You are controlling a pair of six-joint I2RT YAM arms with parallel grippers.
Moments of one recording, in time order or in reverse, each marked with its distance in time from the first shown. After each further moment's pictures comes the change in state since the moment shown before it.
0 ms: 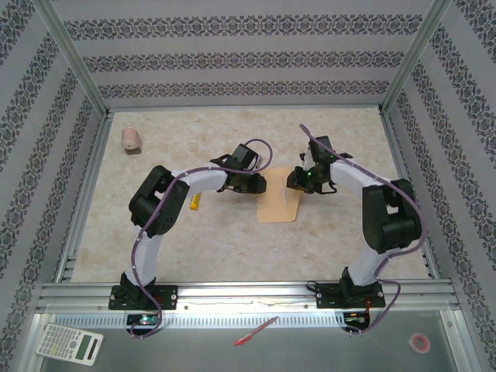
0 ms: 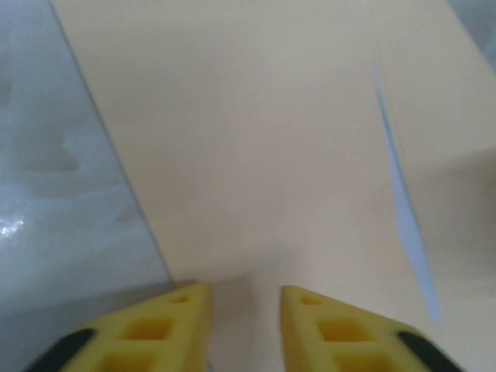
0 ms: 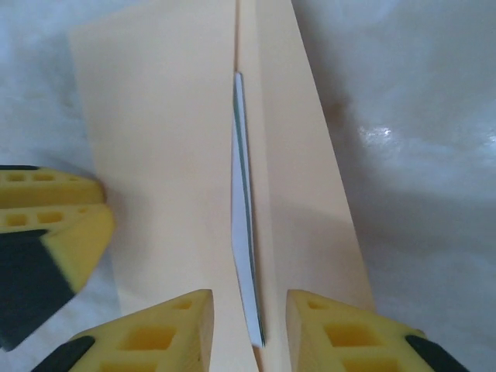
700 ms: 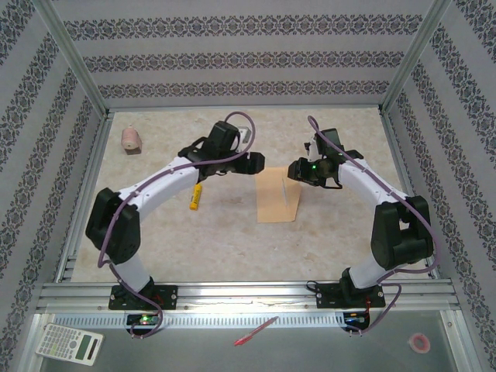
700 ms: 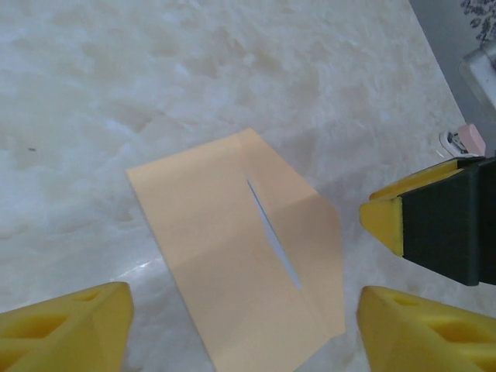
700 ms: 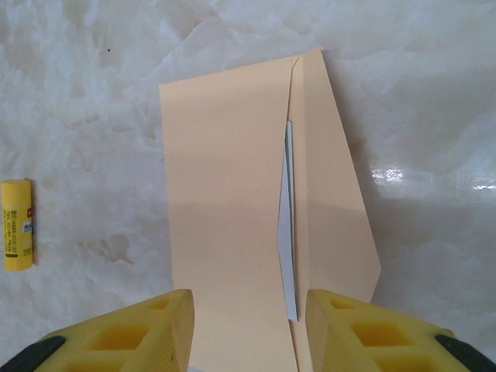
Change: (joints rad) left arm 0.044 -0.401 -0.026 -0.129 -0.085 0.077; right arm 0.000 -0.121 0.029 -0.032 0.015 0.023
